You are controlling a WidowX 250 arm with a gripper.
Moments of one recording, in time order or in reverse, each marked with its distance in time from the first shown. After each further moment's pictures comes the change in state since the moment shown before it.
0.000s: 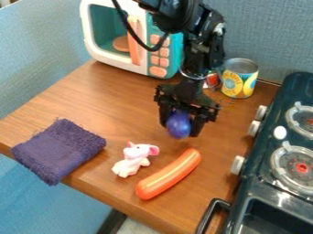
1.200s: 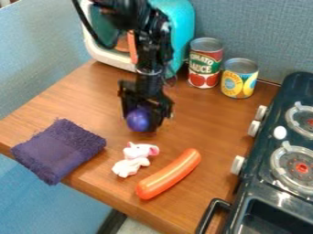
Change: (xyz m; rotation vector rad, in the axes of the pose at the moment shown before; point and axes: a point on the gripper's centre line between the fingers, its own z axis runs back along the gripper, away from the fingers) arm 0.003 0.066 -0.026 -0.021 0.047 -0.128
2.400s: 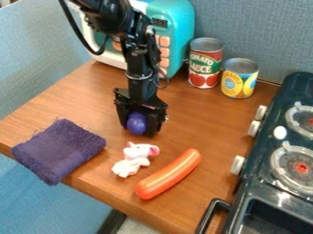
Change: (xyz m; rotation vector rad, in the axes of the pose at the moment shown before) arm -0.003 0.003 -0.012 -0.120 -0.009 -0.009
